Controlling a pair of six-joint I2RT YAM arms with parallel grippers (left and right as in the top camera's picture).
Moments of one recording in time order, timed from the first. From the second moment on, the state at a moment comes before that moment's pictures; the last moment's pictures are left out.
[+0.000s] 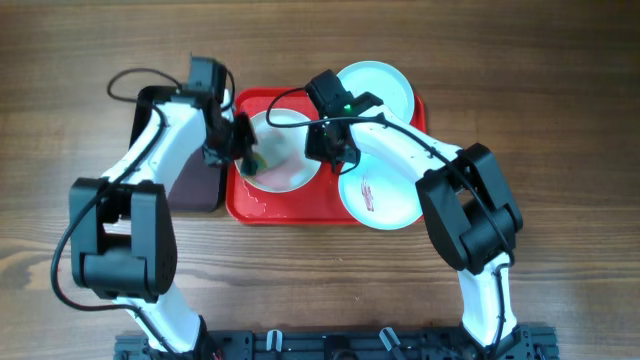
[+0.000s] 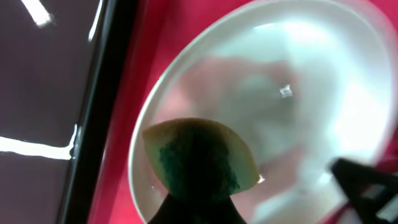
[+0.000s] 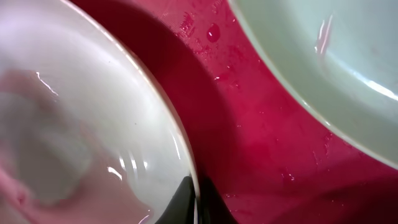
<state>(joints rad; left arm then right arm) -0.12 1.89 1.28 -0.77 0.23 -0.47 0.58 2.17 1.55 -0.69 -0.15 0.71</state>
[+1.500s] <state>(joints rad) -0.22 1.85 1.03 -0.44 0.39 -0.34 0.58 2.17 1.55 -0.69 -0.15 0.68</state>
